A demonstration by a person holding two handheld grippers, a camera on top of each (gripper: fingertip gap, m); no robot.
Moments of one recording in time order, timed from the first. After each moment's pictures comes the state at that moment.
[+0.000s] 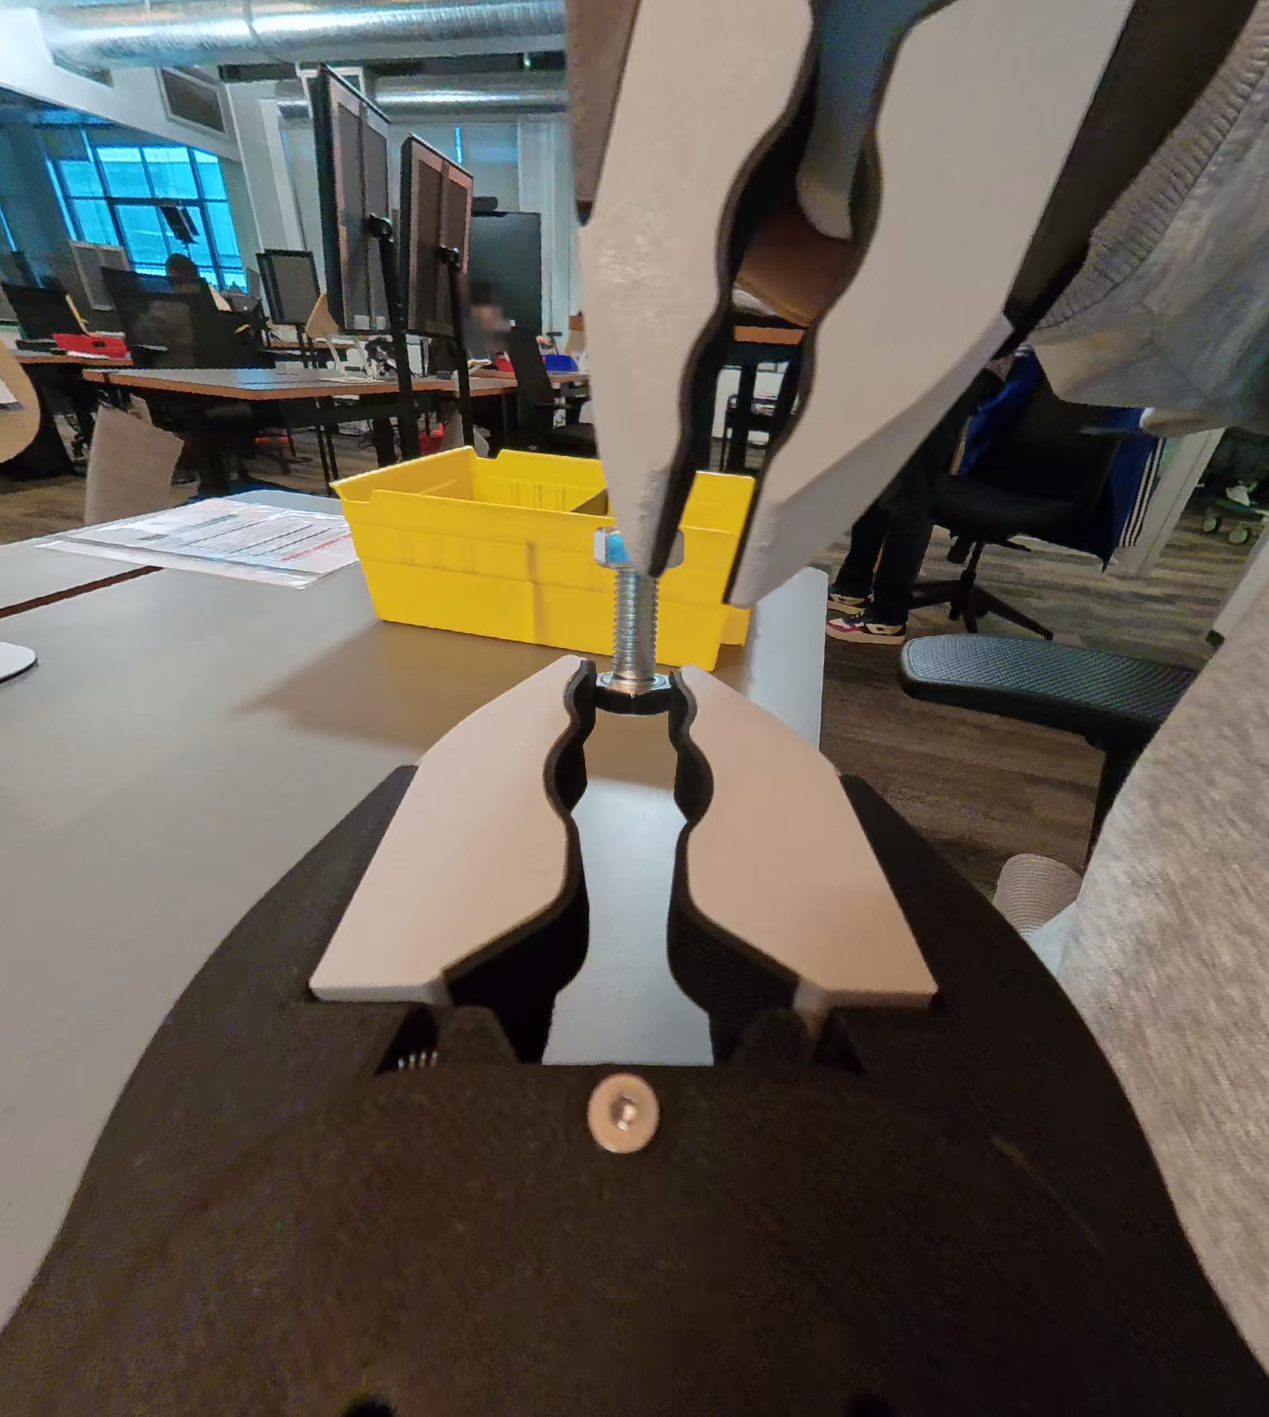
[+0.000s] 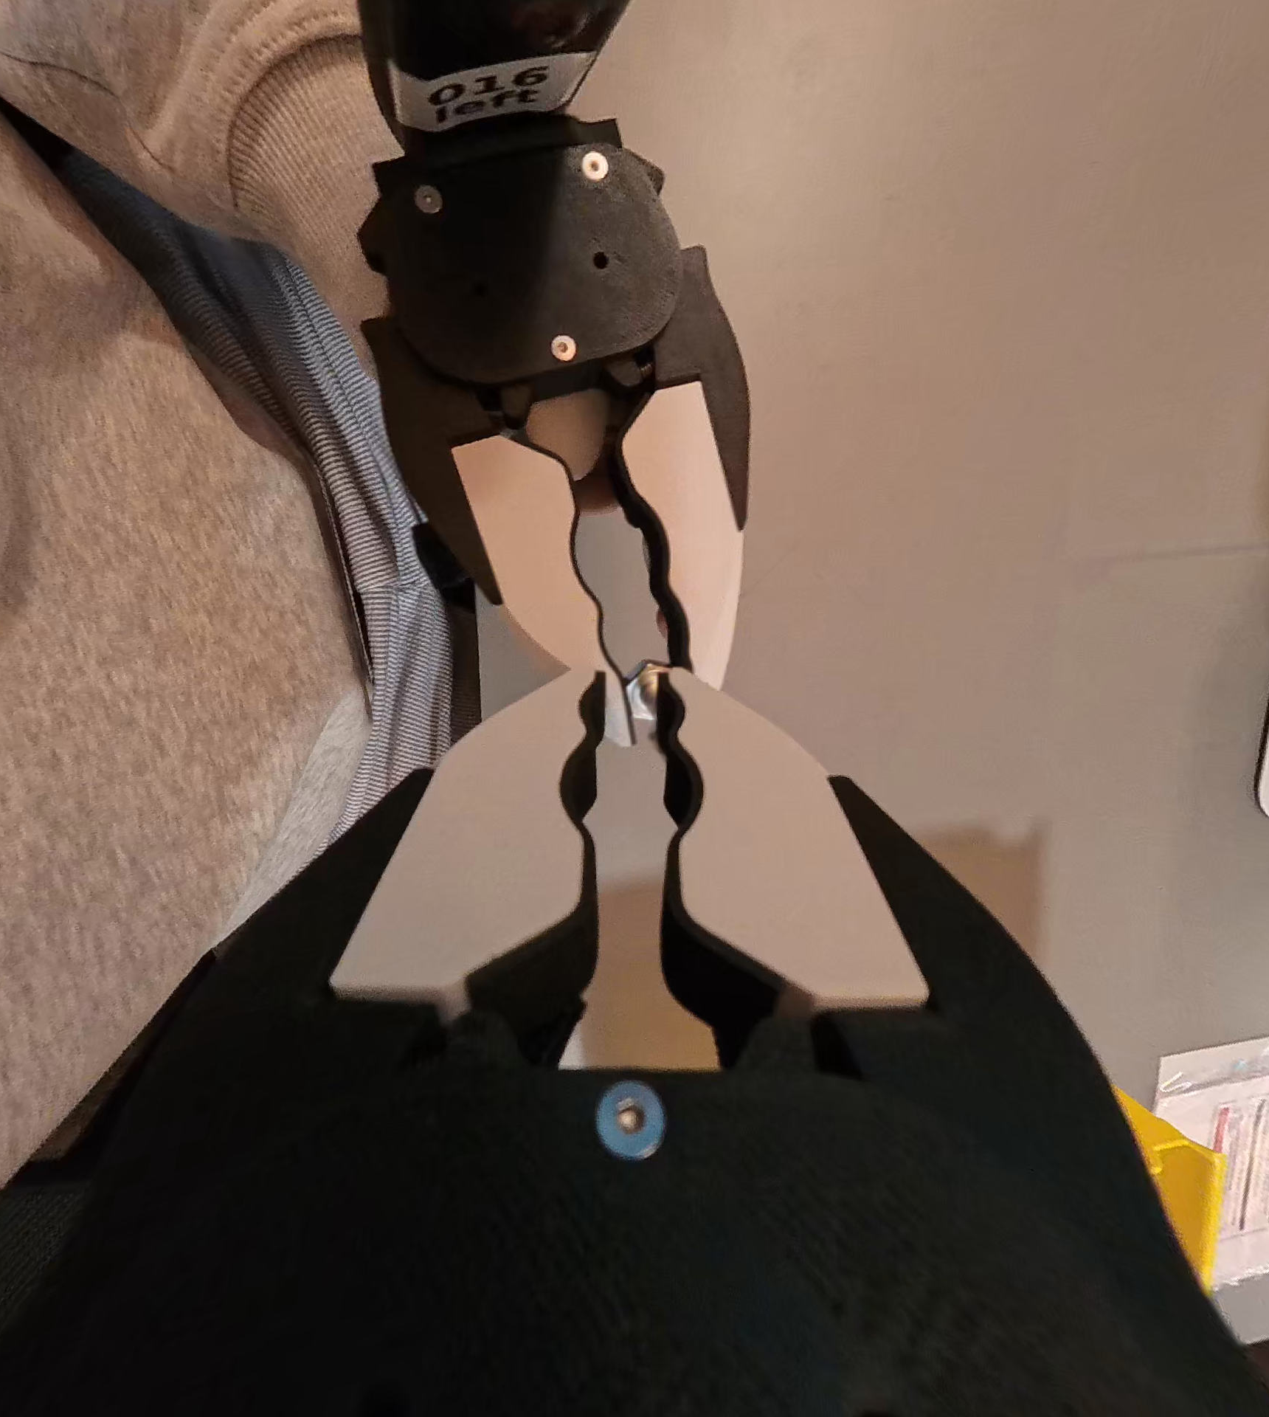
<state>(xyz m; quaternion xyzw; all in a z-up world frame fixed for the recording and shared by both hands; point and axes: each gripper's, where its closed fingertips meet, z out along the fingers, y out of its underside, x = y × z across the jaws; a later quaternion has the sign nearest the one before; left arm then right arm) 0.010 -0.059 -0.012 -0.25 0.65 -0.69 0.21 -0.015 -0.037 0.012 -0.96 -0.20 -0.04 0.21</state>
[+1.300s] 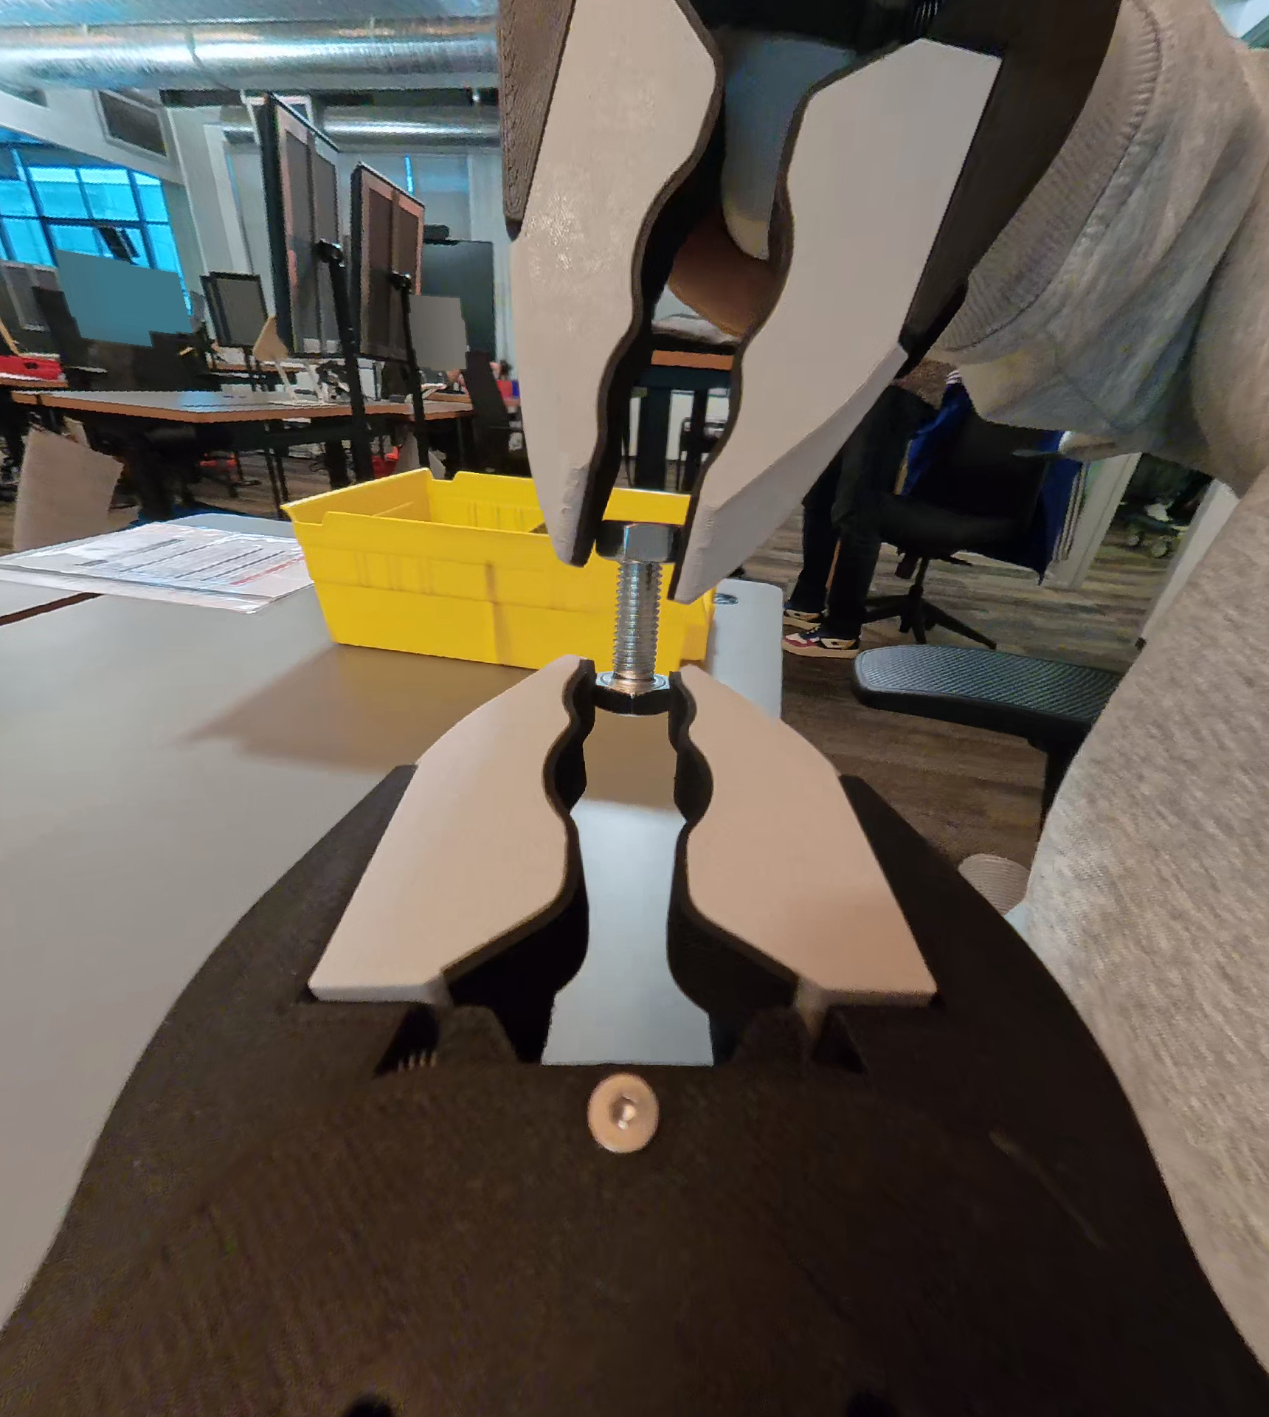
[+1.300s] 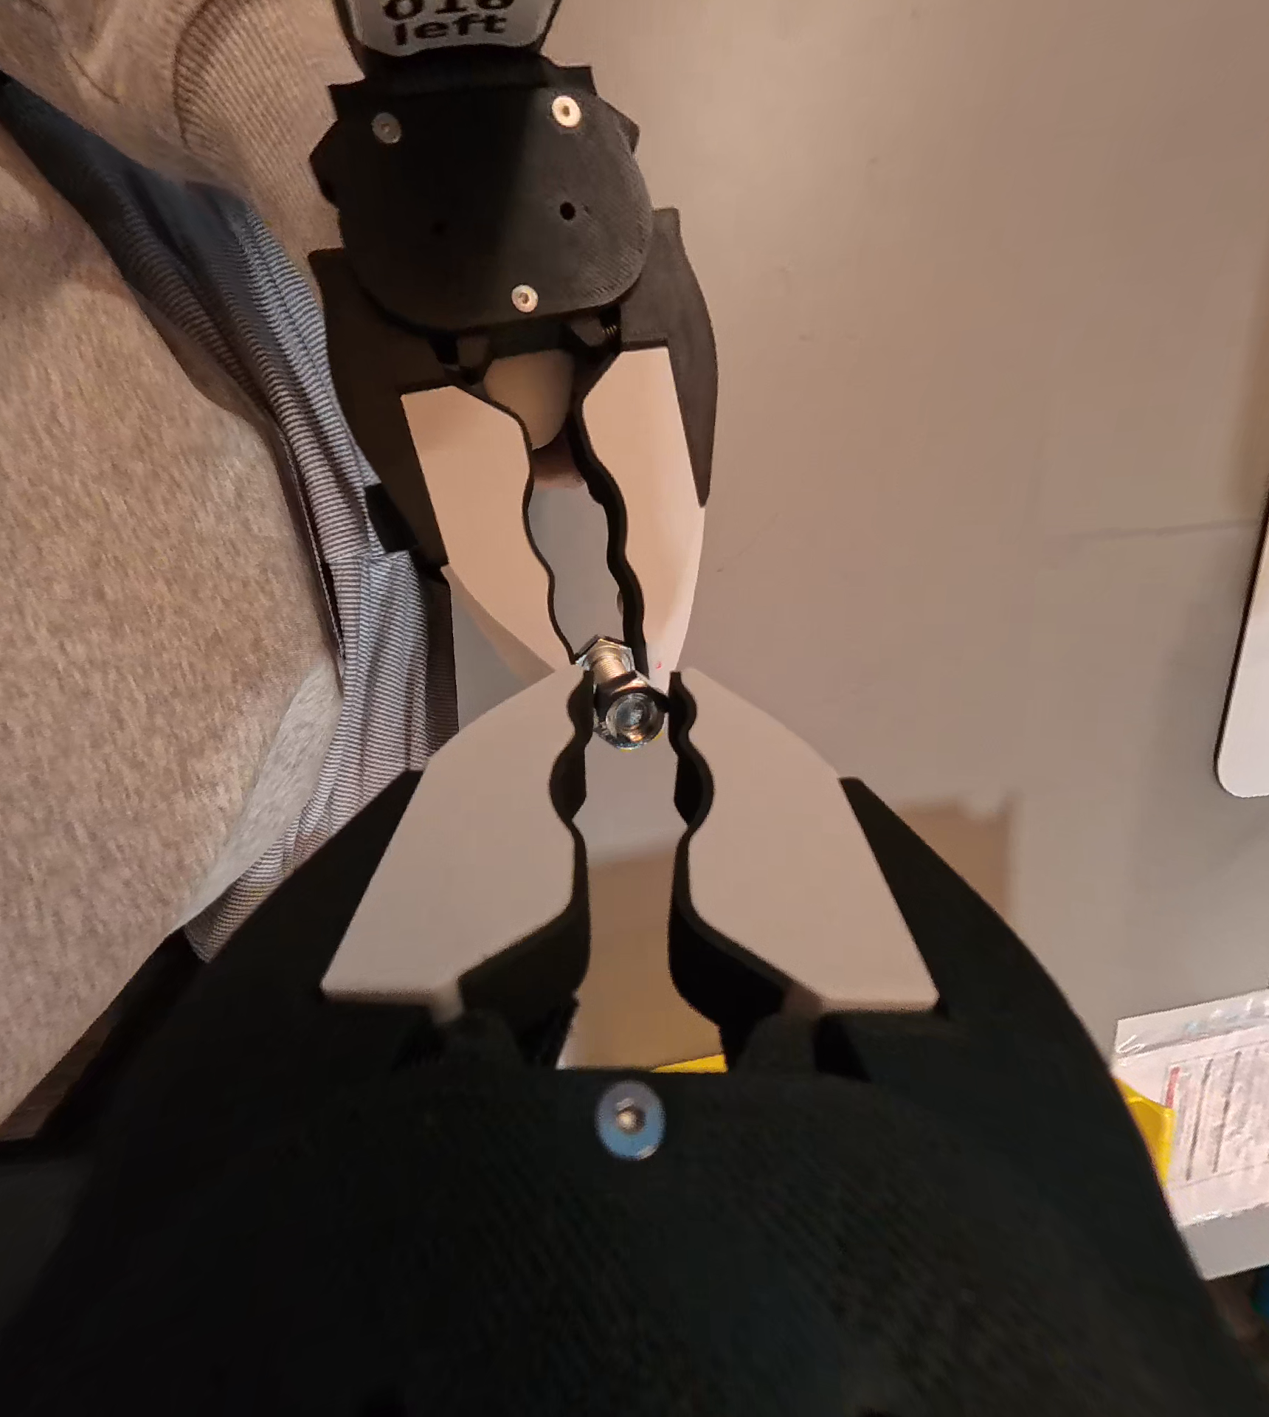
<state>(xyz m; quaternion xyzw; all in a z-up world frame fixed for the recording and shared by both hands) 0.002 -0.064 -0.007 -0.22 0.64 -0.71 0.19 -0.006 -0.040 0.013 -0.96 -0.20 -0.05 0.20</state>
